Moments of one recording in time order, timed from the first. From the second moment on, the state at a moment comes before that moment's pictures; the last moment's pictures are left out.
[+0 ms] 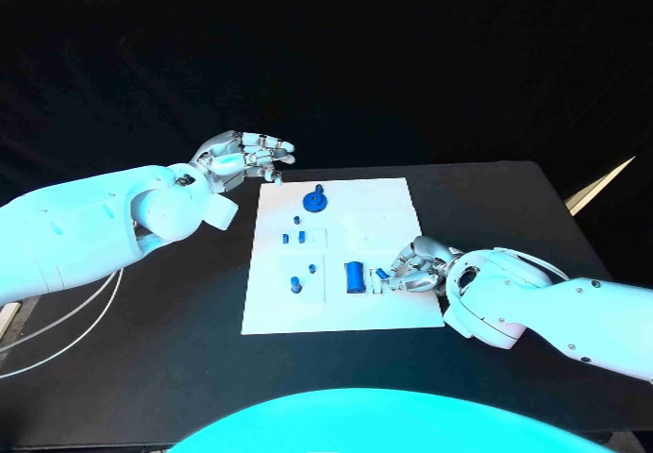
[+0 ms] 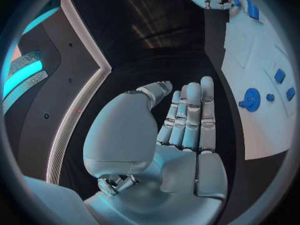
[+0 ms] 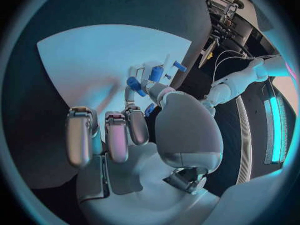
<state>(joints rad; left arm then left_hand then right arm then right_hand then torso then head) 1.20 -0.87 -0.02 1.34 -0.14 0.01 0.31 1.37 -0.16 0.52 0.08 0.27 0.83 0.21 0.28 0.36 1.01 0.14 0.25 0.20 0.99 0.07 1.17 0.44 0.19 0.93 0.16 0.71 0.83 1.11 -0.86 -0.18 1.76 -1.12 -0.39 -0.57 1.12 -0.17 0.56 0.10 0.23 0.97 0.09 0.34 0.64 1.46 0.01 1.35 1.30 1.46 -0.06 1.55 1.30 0.04 1.47 0.05 1.42 1.30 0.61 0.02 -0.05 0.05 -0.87</state>
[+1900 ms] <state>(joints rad) 1.20 -0.86 -0.02 1.34 -0.14 0.02 0.30 1.37 -0.16 0.52 0.08 0.27 0.83 0.21 0.28 0.36 1.01 0.14 0.26 0.20 0.99 0.07 1.17 0.44 0.19 0.93 0.16 0.71 0.83 1.11 -0.80 -0.18 1.72 -1.11 -0.37 -0.59 0.95 -0.19 0.58 0.14 0.13 0.99 0.07 0.35 0.66 1.46 0.01 1.35 1.30 1.46 -0.06 1.55 1.30 0.04 1.47 0.05 1.42 1.30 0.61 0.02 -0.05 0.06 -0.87</state>
